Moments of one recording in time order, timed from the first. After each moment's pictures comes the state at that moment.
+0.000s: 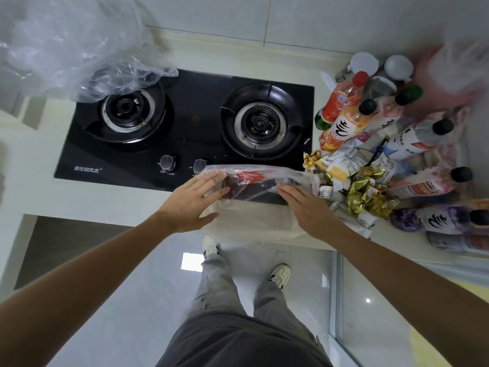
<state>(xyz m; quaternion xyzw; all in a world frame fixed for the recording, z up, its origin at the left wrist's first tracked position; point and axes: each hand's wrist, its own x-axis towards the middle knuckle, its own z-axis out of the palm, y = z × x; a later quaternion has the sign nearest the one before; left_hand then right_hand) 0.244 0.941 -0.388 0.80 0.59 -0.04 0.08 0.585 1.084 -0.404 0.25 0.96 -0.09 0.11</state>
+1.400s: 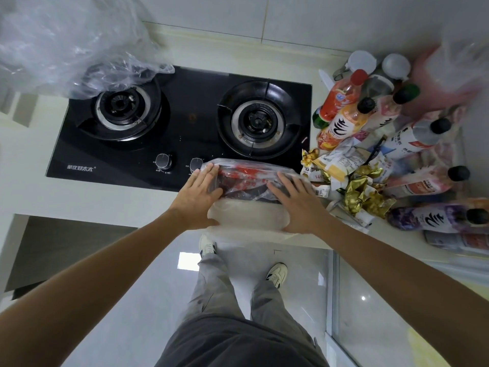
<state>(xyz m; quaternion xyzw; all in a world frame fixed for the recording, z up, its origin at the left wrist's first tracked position) 0.268 0.956 -0.398 0.73 0.65 -0.14 0.12 0.566 1.089 -0.413 0.29 0.93 -0.07 0.20</state>
